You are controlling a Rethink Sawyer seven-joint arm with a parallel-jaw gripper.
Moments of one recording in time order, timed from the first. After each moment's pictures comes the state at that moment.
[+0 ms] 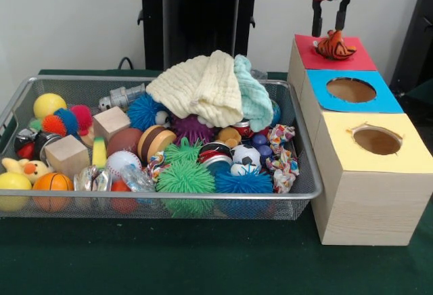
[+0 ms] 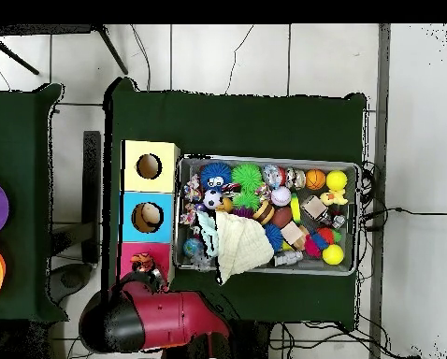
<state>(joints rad) 0.00 -0.96 0.09 2.21 0.01 0.25 1.28</state>
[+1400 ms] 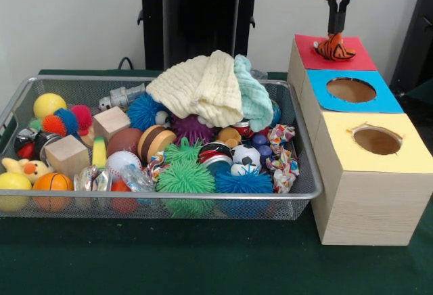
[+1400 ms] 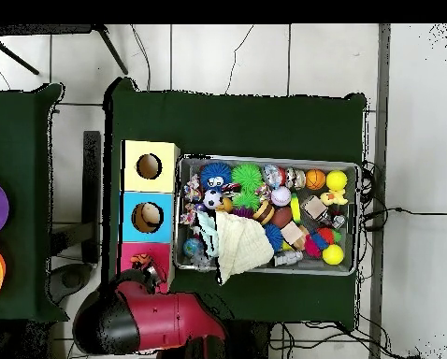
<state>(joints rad) 0.02 -0.97 0.08 2.21 0.03 0.21 1.28</state>
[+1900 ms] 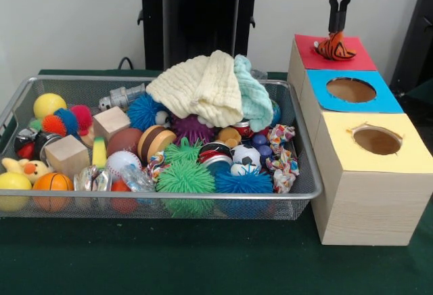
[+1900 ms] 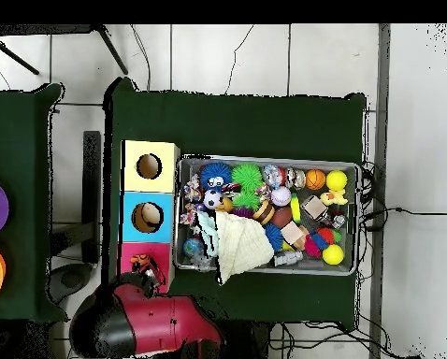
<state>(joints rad) 0.05 -0.97 0.06 2.21 0.03 0.21 1.28</state>
